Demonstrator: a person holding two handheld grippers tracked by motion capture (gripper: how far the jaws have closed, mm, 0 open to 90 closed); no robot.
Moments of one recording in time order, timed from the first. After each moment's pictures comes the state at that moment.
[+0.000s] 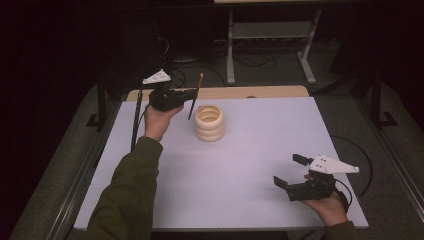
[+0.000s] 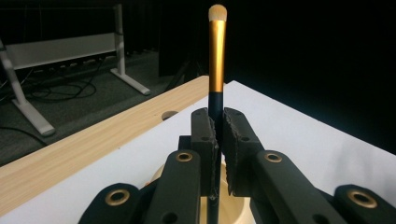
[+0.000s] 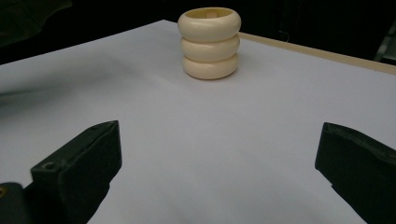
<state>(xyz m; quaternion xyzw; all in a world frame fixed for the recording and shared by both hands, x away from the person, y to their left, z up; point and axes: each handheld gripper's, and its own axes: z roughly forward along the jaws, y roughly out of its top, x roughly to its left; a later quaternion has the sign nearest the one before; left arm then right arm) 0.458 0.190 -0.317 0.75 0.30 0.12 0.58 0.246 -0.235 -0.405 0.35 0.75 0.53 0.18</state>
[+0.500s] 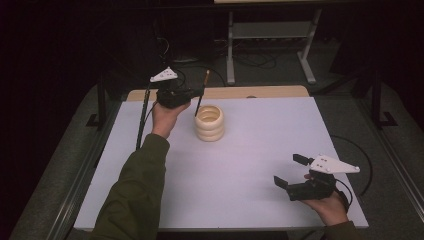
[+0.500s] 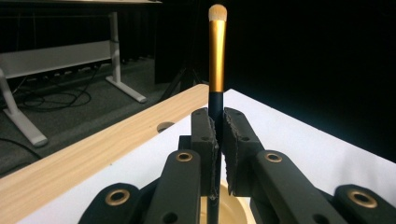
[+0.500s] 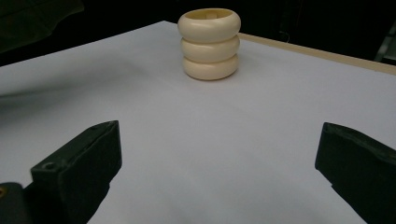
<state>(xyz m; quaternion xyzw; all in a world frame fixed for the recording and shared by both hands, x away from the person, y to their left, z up) 0.469 0.173 -0.320 0.75 0.29 0.12 0.59 0.246 -0.236 -0.405 0.35 0.75 0.53 0.18</state>
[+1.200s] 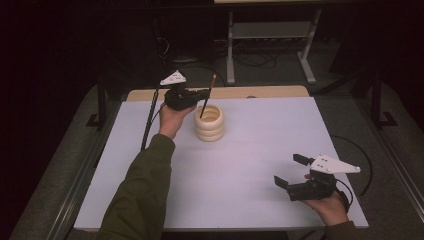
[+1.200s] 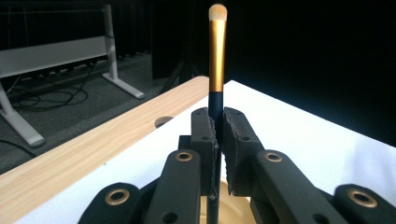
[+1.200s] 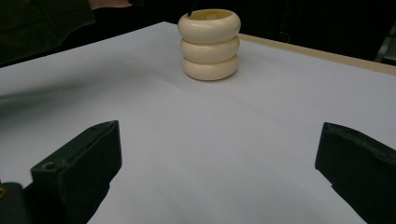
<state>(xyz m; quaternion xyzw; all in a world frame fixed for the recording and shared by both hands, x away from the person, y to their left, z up) 0.480 0.159 -0.341 0.76 0.28 0.12 0.57 0.246 -0.237 -0.405 0.35 0.75 0.54 0.18</state>
